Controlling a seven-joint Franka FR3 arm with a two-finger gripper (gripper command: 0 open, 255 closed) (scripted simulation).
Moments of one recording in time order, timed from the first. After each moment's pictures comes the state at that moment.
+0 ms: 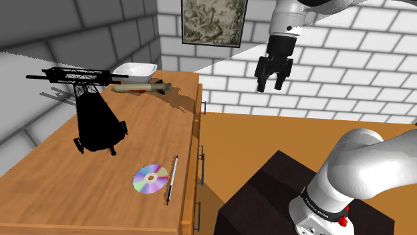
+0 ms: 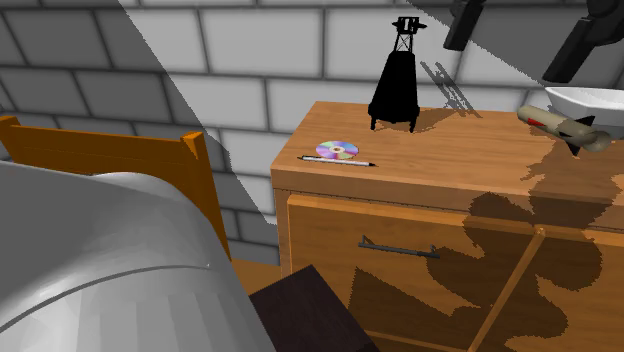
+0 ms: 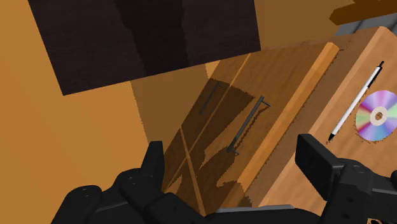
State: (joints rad) arm 0.02 -0.74 -0.04 -2.30 0.12 1.46 0.17
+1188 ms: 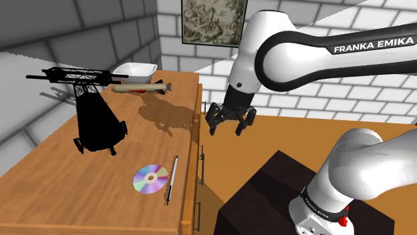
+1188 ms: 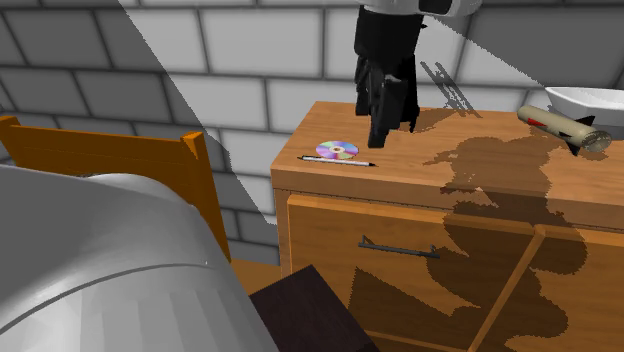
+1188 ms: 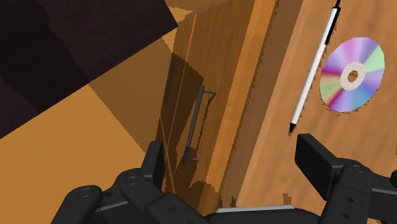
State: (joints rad) arm 0.06 -0.75 0.36 -2.62 0.42 2.01 0.67
